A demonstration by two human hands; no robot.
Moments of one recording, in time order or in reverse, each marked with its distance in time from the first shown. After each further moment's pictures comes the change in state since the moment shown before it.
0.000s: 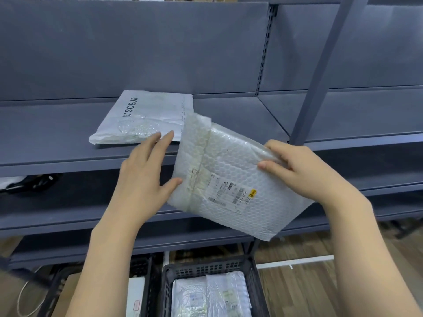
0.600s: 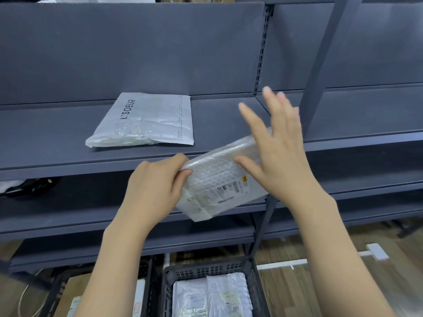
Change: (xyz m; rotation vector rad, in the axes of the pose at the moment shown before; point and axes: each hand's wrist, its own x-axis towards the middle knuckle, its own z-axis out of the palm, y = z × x) left_hand 0.007 0.029 0.003 0.066 -0.004 0.079; right_hand 0.021 -0.014 0.026 -0.397 0.511 -0.157
